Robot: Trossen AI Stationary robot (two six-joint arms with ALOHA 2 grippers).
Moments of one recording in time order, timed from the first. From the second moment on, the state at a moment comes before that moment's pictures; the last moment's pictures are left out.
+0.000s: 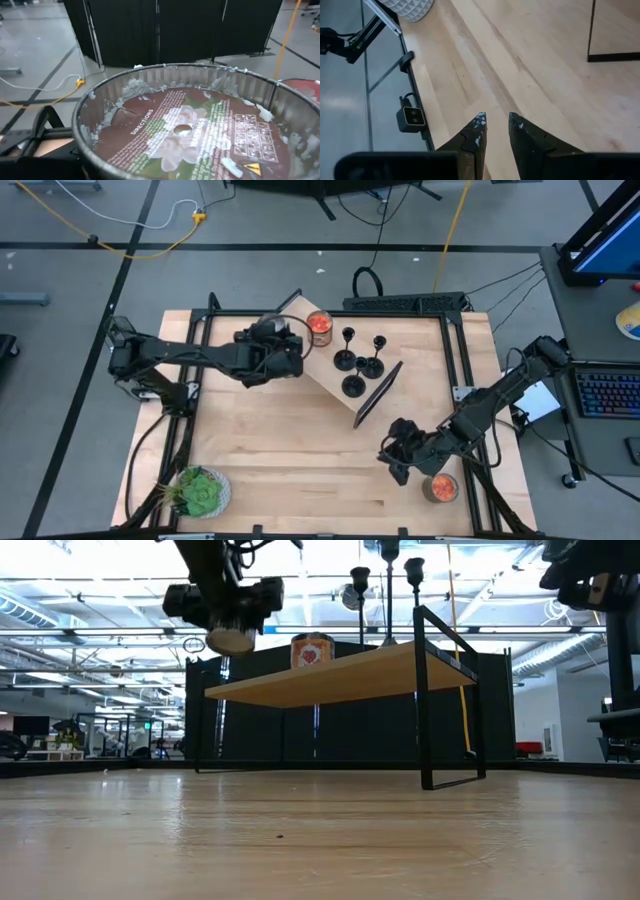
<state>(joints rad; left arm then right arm) 0.05 1.54 1.23 -0.74 -1.19 -1.08 0.67 1.27 0.88 -0.40 0.37 1.21</state>
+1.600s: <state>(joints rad) 0.00 1.62 1.07 -0.08 -1.12 -0.74 0.62 1.28 0.88 -0.47 0.37 1.20</state>
